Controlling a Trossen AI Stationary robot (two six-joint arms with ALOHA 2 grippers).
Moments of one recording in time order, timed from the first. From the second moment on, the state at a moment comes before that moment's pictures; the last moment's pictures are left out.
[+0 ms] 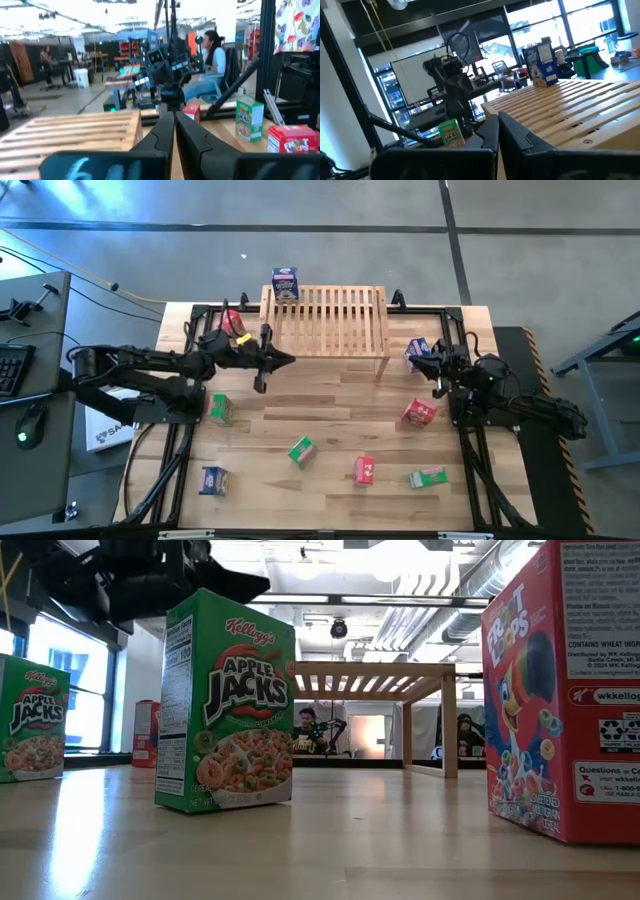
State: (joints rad) left arm 0.33 1.17 0.38 0.94 0.38 0.06; right arm -0.34 0.03 0.04 0.21 -0.10 0.35
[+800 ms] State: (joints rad) left arm 0.42 1.17 0.38 0.95 0.38 0.09; right arm -0.34 0.15 0.14 0.15 -0.12 0.36
